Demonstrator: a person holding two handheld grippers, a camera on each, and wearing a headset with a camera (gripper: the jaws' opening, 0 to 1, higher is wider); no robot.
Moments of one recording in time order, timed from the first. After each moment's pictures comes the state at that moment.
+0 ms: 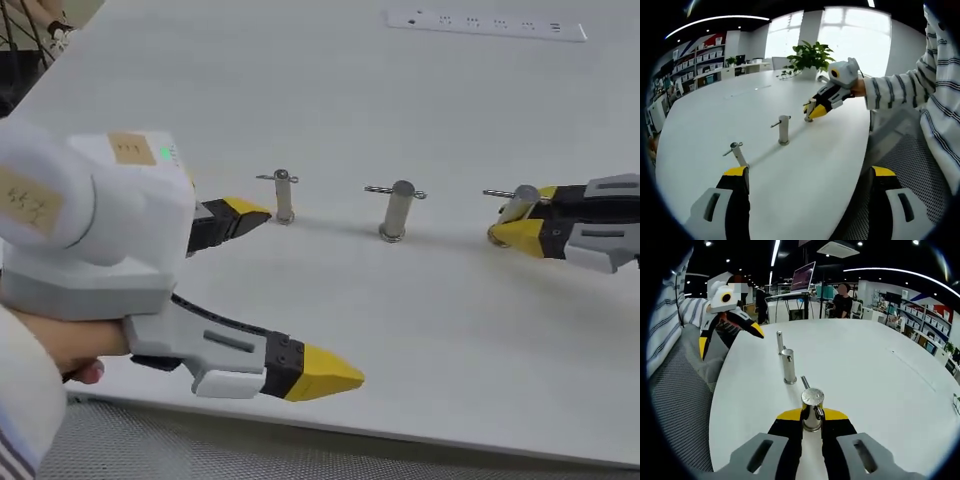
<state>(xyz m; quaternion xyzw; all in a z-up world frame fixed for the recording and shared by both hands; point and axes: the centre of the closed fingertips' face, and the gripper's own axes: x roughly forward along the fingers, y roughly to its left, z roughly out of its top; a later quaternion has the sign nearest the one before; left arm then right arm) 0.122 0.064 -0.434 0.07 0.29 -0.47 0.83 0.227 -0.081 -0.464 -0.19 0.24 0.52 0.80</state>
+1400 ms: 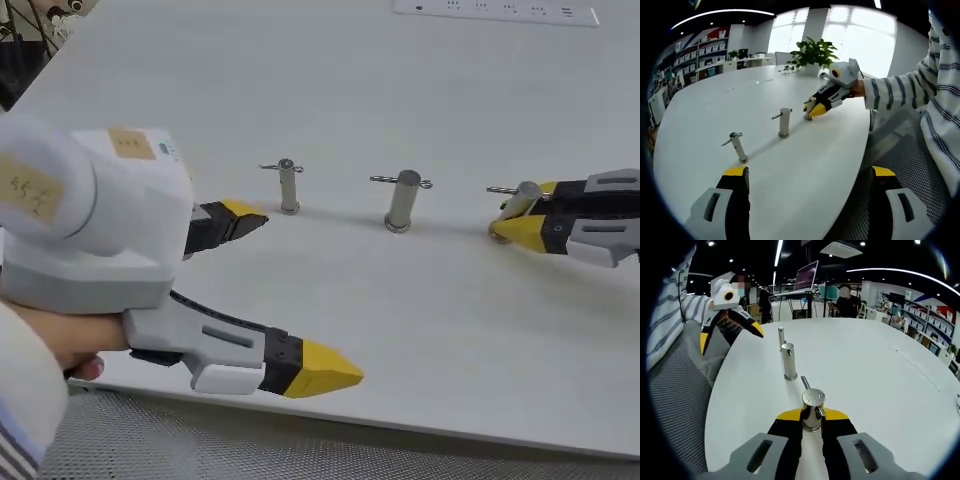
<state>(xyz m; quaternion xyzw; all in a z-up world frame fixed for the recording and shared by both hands) 0.117 0.067 -0.442 0.05 0.31 -0.46 0.83 0.223 -0.079 -0.473 -0.19 0.24 0.53 0.79</state>
